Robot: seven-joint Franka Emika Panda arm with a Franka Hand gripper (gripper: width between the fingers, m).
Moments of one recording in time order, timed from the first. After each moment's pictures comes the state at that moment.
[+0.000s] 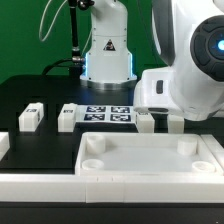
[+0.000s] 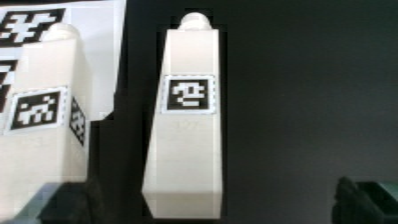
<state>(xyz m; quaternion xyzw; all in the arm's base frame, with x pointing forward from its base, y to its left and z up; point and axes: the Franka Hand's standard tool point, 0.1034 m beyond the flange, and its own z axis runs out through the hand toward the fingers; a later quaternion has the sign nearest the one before) 0.463 0.126 0.038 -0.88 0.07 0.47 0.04</state>
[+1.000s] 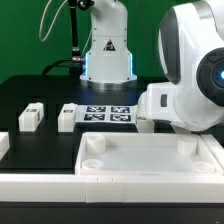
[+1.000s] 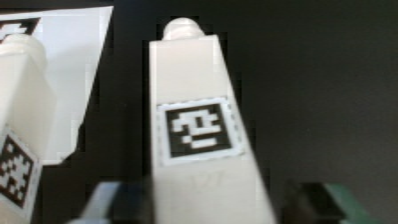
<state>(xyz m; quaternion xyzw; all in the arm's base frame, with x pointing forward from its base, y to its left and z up) 0.425 0.137 0.012 -0.87 0.06 0.49 0.03</state>
